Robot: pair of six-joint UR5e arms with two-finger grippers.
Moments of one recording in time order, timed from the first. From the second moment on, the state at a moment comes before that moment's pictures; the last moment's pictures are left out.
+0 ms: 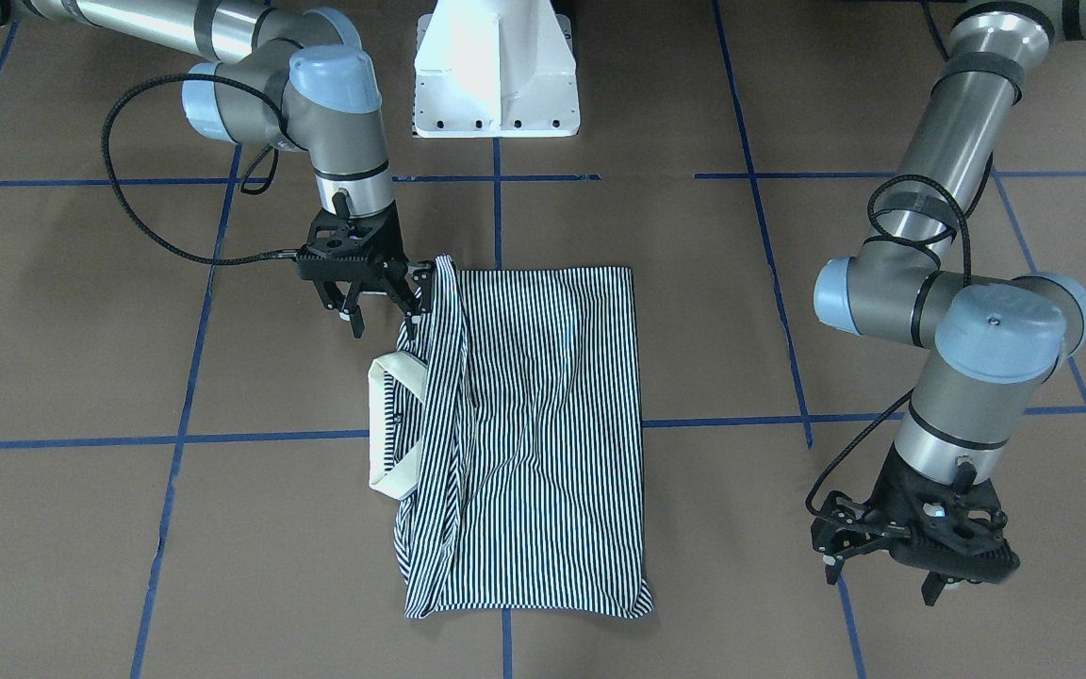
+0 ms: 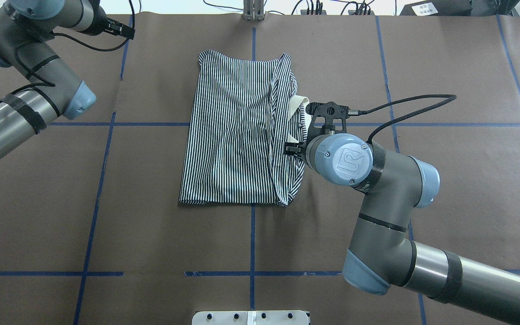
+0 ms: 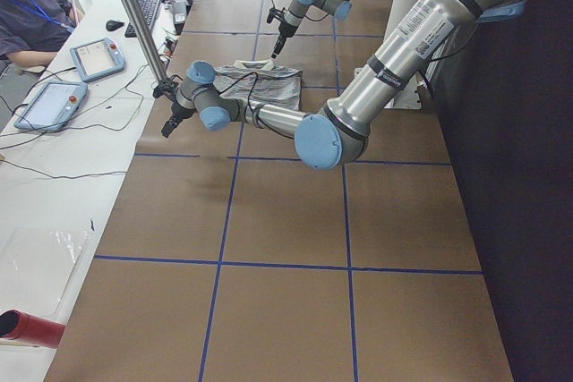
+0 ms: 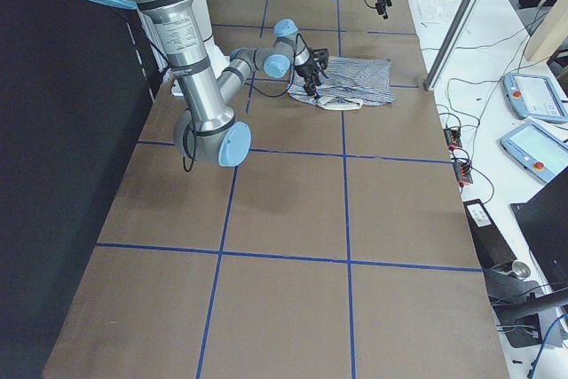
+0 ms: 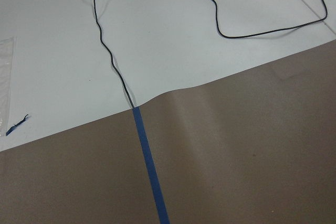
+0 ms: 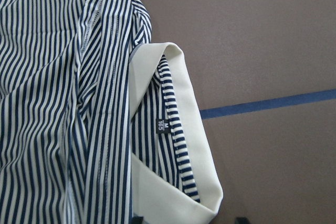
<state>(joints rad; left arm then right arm) -1.01 -2.29 -1.03 -2.35 -1.79 -0.60 0.46 -1.06 1.78 -1.42 1.46 1.35</state>
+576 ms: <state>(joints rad) -1.01 -2.29 -1.03 -2.35 -1.79 -0.60 0.28 -1.05 1.81 -1.49 1.30 1.10</state>
